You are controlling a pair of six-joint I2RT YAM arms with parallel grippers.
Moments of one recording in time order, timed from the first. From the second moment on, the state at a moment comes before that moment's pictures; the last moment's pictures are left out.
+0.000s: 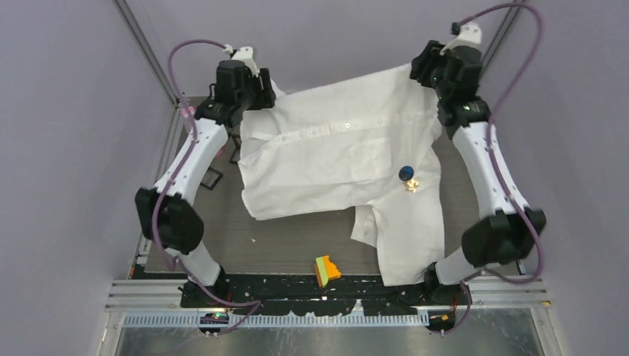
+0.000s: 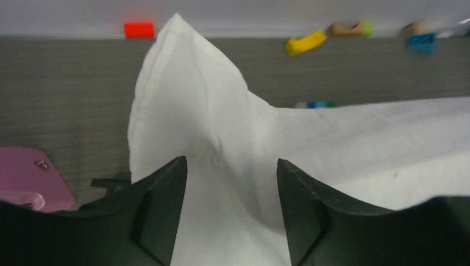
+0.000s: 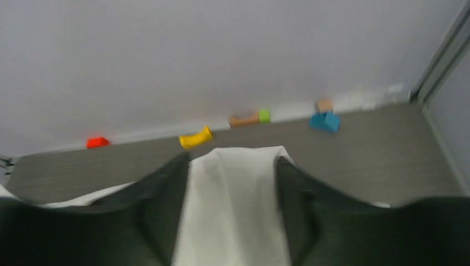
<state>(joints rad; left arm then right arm) -0.29 1.59 1.68 -0.40 -0.01 -0.21 0.10 1.42 1.62 -0.21 0.07 0.27</state>
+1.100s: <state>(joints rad) -0.87 1.69 1.14 -0.01 0.24 -0.40 0.06 1.66 1.26 -0.53 0.19 0.49</state>
